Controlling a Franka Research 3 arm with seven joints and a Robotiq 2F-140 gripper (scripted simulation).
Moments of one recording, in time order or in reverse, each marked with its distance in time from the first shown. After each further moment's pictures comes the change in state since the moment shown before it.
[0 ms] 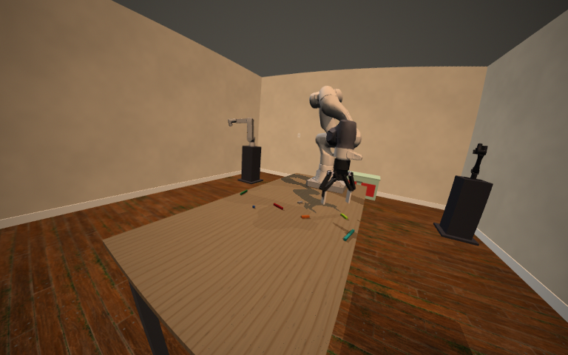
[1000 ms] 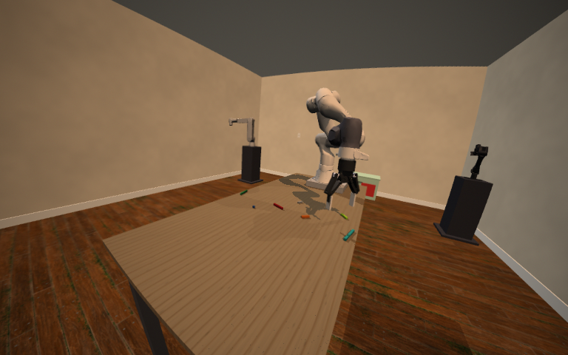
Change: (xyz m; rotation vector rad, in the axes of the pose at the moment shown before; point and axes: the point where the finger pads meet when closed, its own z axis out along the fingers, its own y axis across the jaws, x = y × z) arm 0.068 0.018 -0.006 -0.008 0.039 -0.158
